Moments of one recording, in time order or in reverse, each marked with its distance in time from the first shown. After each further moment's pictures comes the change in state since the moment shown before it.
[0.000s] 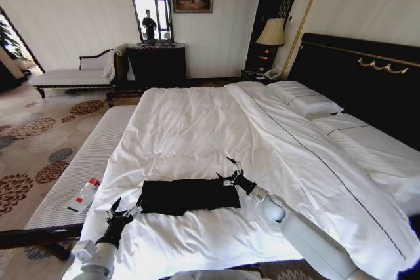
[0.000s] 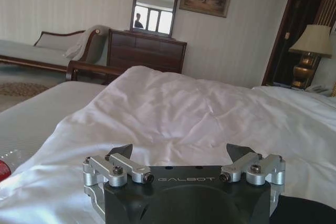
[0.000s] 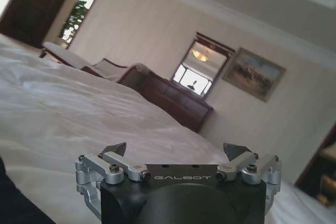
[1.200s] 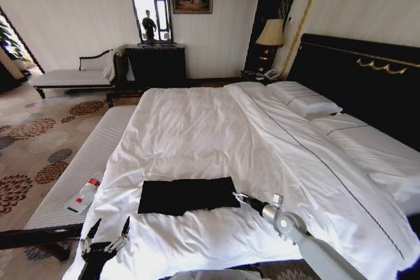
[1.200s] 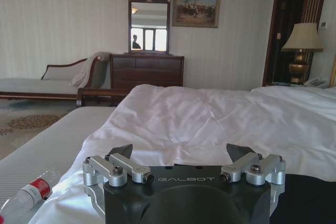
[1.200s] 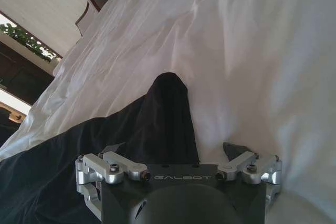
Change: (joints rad) left arm 0.356 -0.068 -0.053 -0.070 0.134 -0.314 0.059; right arm -0.188 0.031 0.161 0.005 1.110 -0.611 -0.341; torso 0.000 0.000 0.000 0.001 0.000
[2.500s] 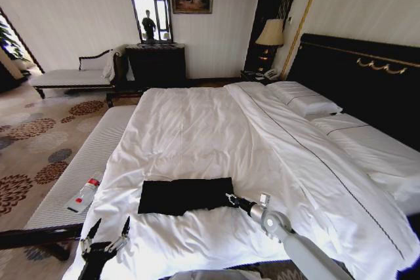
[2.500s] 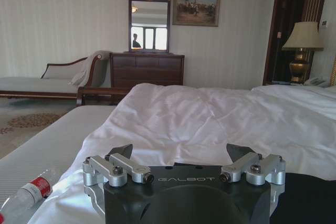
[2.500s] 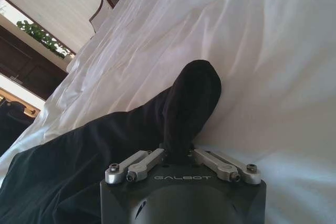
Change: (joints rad) left arm -0.002 0.001 0.000 0.001 -0.001 0.004 0.000; right arm 0.058 0.069 -0.059 -0.015 -0.052 0.019 0.005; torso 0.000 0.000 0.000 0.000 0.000
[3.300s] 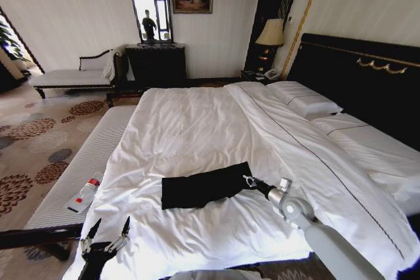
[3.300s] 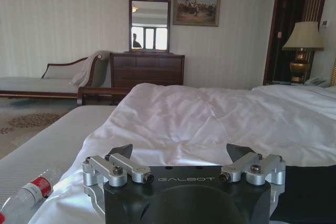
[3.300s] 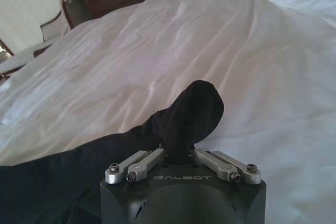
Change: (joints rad) left arm 0.000 0.000 0.000 0.000 0.000 0.000 0.000; right arm 0.001 -0.141 0.198 0.046 -0.119 -0.019 0.099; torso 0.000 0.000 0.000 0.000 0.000
